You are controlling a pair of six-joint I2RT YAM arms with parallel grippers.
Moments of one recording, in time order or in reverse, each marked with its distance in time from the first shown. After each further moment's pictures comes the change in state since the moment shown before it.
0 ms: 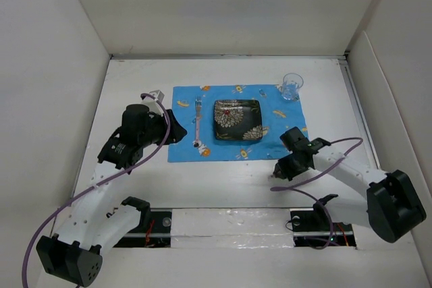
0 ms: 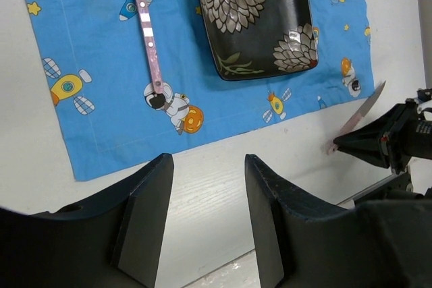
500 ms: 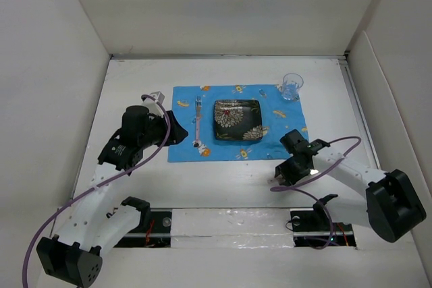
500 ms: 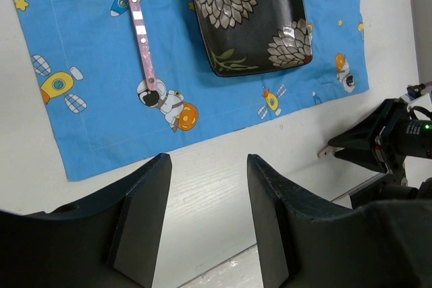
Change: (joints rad) left arm 0.006 -0.012 -0.022 0.013 0.025 -0.006; right arm 0.006 -0.016 -0.022 -0.039 0.017 -0.097
